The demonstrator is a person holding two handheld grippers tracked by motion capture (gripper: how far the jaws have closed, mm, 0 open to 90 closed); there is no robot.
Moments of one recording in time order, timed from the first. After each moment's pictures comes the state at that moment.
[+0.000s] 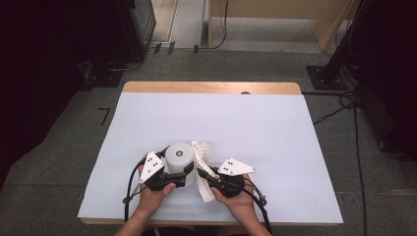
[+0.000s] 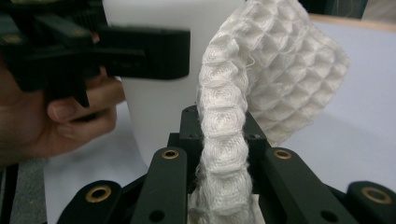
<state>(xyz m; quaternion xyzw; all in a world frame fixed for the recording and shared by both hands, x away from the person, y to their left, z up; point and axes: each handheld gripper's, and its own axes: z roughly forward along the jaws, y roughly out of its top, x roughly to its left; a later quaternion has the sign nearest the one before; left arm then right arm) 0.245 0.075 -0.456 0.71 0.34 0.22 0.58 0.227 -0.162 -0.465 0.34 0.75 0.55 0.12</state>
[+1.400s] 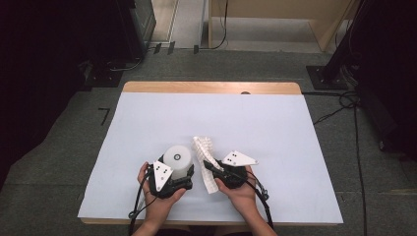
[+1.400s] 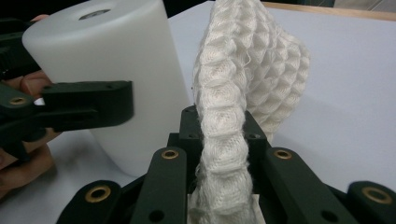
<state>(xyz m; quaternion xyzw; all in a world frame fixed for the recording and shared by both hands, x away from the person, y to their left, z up) 0.224 0.050 -0.473 0.70 0.44 0.31 0.47 0.250 -0.174 -0.476 0.38 0.74 0.53 0.13</state>
